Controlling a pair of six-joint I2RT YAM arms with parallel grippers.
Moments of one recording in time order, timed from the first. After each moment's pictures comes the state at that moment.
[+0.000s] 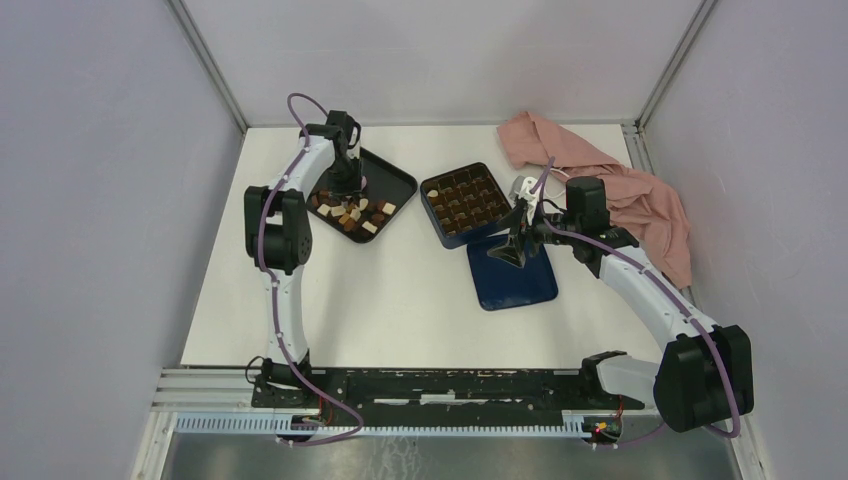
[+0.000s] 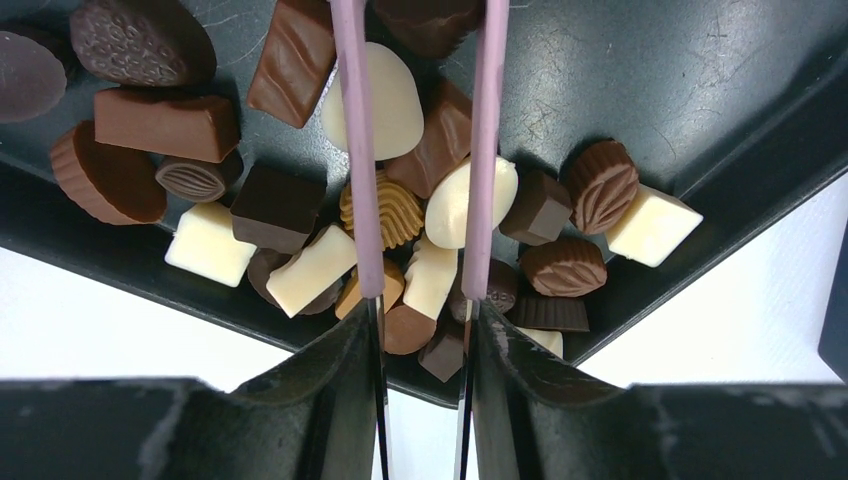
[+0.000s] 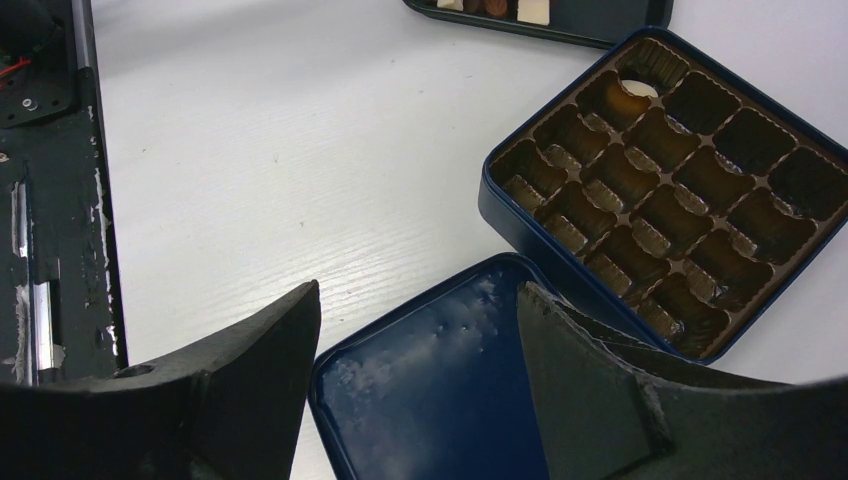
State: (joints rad) left arm -0.16 2.23 1.94 -1.03 0.01 -0.15; right arm 0.24 1.21 0.81 -0.20 -0.92 -0.45
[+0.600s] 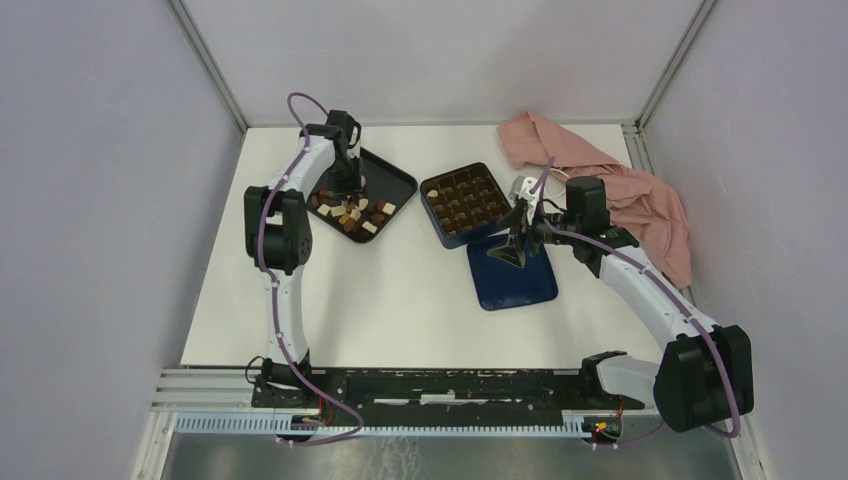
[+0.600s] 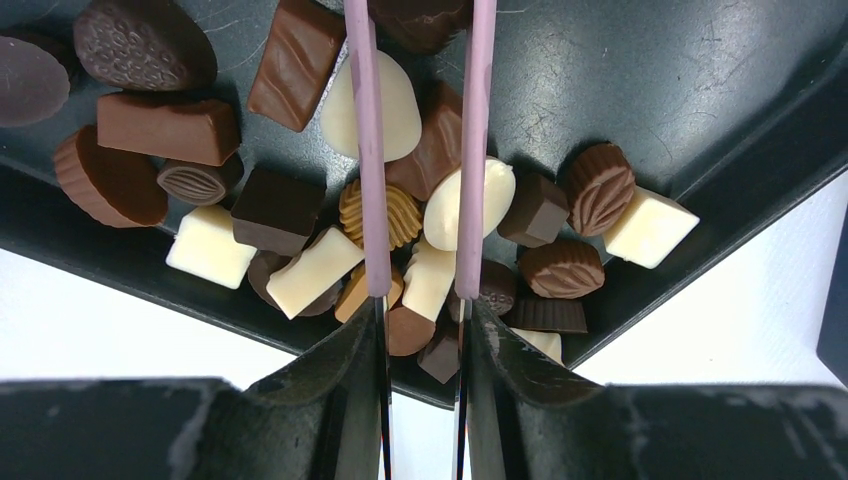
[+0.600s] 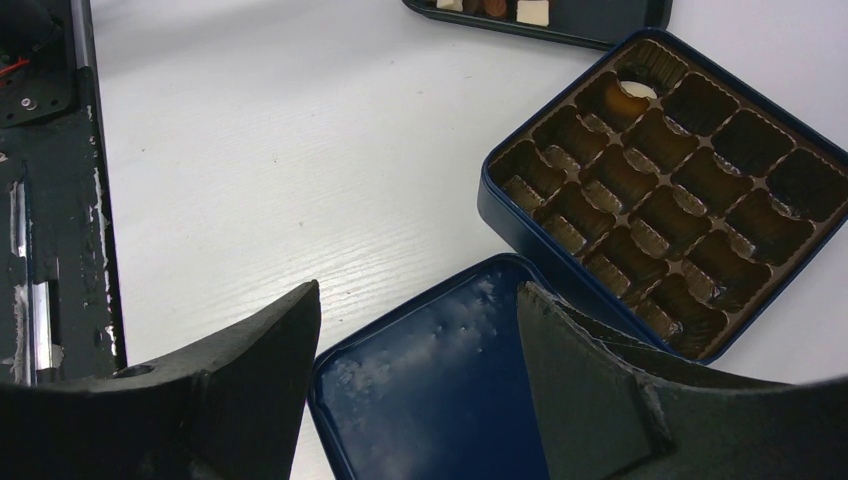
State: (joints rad) left arm -0.16 2.23 1.94 -1.02 0.01 -0.15; right arm 0.24 1.21 0.81 -0.20 -0.92 -0.45
